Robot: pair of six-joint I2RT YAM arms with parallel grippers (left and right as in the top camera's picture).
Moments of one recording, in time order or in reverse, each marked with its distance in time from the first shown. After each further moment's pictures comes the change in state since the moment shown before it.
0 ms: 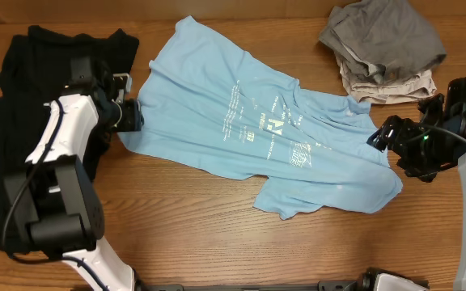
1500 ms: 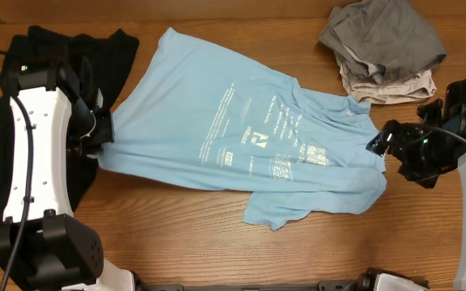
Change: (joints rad) left arm 0.009 -0.205 0.296 -0.813 -0.235 -0.170; right arm 0.000 0.000 0.000 -0.060 0.018 -0.001
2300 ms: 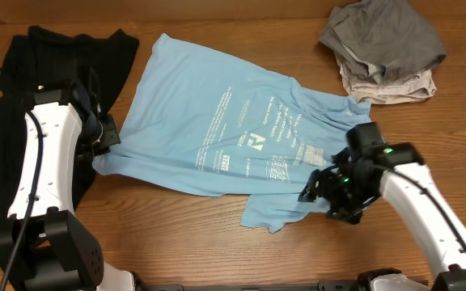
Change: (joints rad) left arm 0.000 -0.036 -0.235 0.326 -0.037 -0.151; right arm 0.440 0.000 -0.526 0.343 -0.180 0.229
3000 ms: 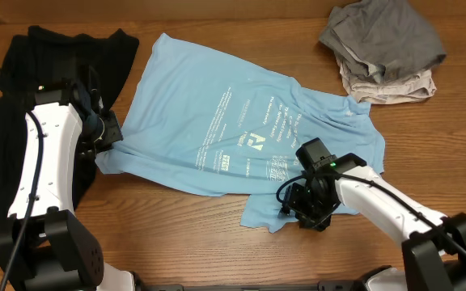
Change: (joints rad) left arm 0.000 0.000 -0.003 0.029 0.049 -0.001; right arm 0.247 0.165 -0.076 0.230 0.083 0.280
